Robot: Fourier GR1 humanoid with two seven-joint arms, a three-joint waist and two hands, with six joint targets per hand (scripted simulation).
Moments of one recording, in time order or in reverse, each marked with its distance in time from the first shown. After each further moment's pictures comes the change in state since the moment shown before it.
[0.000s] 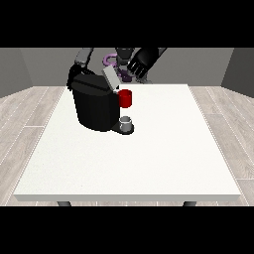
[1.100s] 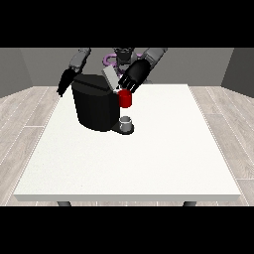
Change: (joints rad) left arm -0.123 0.027 0.010 0.080 -0.027 0.011 -0.024; right arm -0.115 -0.045 -0.069 -0.026 -0.011 -0.018 0.050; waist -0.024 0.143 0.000
